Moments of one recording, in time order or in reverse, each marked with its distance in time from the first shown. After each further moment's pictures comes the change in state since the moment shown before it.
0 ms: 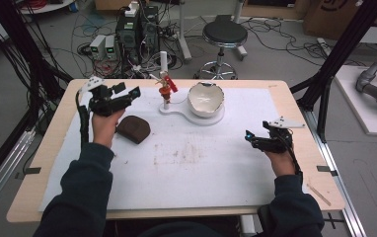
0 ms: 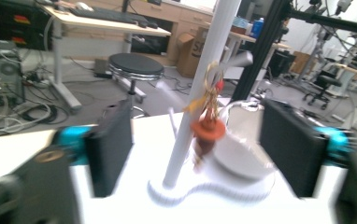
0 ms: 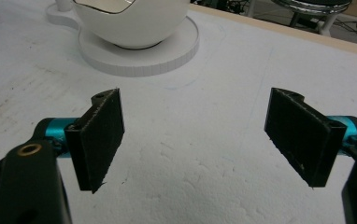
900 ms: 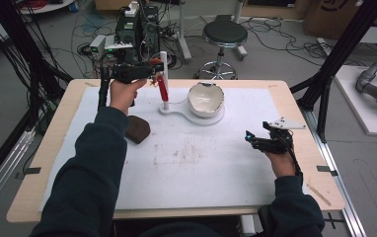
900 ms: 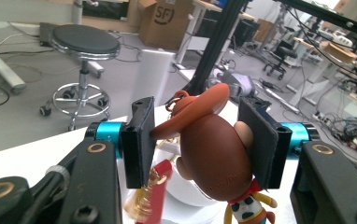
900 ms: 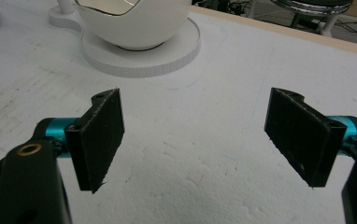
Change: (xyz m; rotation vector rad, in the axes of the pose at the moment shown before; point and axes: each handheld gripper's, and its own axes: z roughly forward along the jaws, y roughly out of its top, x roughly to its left) left arm -0.028 0.079 0.080 0.179 -0.158 -0.060; right arm 0.002 -0.002 -0.002 -0.003 0.009 0.001
